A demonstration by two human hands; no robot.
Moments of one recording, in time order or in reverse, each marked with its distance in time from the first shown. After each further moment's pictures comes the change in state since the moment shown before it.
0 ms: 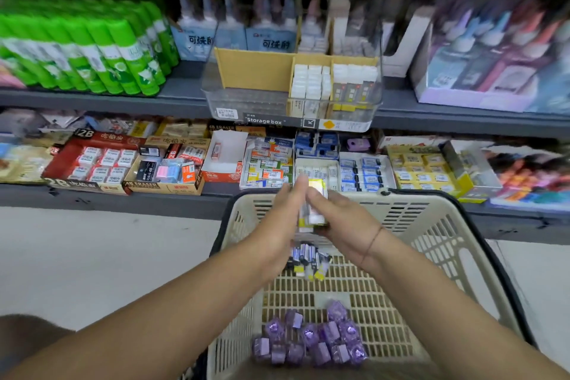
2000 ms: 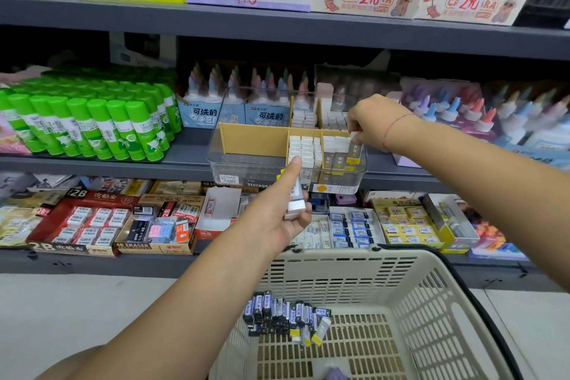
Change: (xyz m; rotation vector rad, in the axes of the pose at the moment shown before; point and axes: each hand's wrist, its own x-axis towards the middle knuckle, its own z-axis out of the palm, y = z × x) left_hand 0.013 0.108 -0.003 -0.411 0.032 0.001; right_hand 0.041 -0.229 -0.066 -1.795 0.431 -0.504
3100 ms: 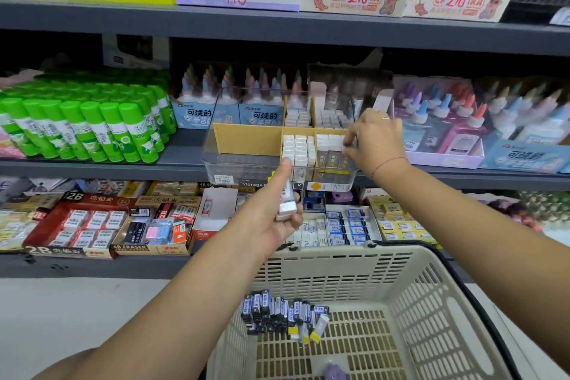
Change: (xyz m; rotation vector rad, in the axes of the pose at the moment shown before) left_hand -0.003 -0.003 -0.002 -0.004 0.014 0.004; right_hand -0.024 -0.008 0.049 0.176 0.284 0.270
